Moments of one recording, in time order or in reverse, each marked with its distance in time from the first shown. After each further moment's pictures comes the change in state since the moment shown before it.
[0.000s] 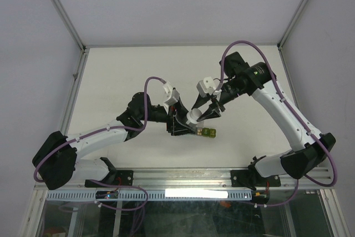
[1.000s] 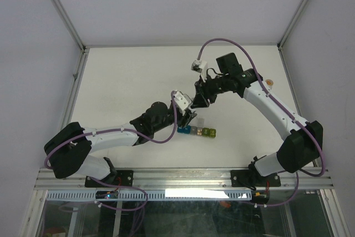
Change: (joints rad) left arm -0.154 0.134 -0.020 -0.048 -0.896 0.420; right arm -0.073 0.061 -0.231 0.576 0.327 1.031
